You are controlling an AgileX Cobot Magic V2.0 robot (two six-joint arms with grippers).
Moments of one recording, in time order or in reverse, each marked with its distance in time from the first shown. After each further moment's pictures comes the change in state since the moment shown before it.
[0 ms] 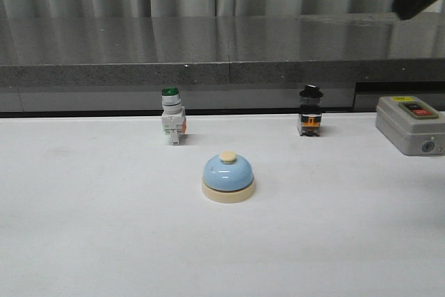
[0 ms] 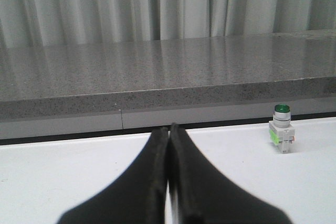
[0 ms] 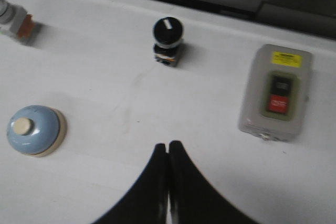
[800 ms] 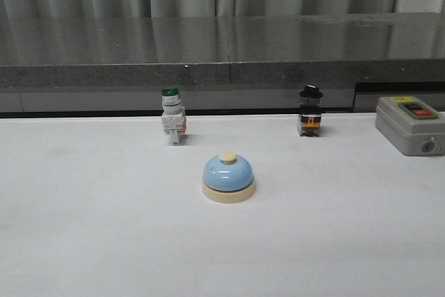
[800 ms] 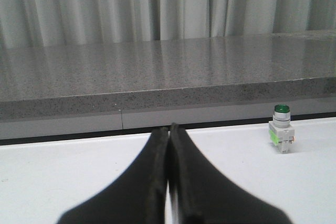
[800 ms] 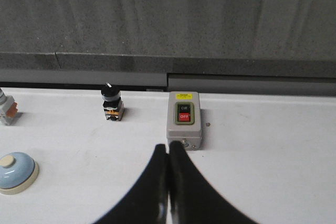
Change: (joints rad) left arm 0.000 0.000 0.000 0.000 0.000 0.000; right arm -0.185 -0.943 0.554 -0.001 -0.153 0.000
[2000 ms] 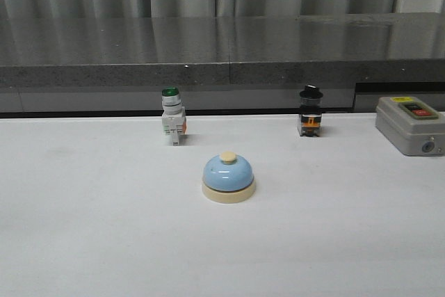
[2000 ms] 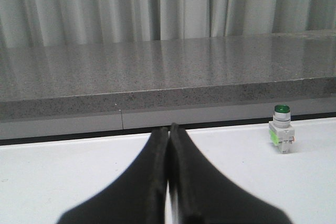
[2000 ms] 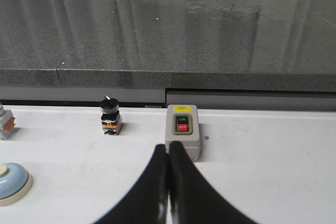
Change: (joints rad) left arm 0.000 0.000 0.000 0.000 0.000 0.000; right arm 0.002 -0.193 0.203 0.000 -0.140 0.000
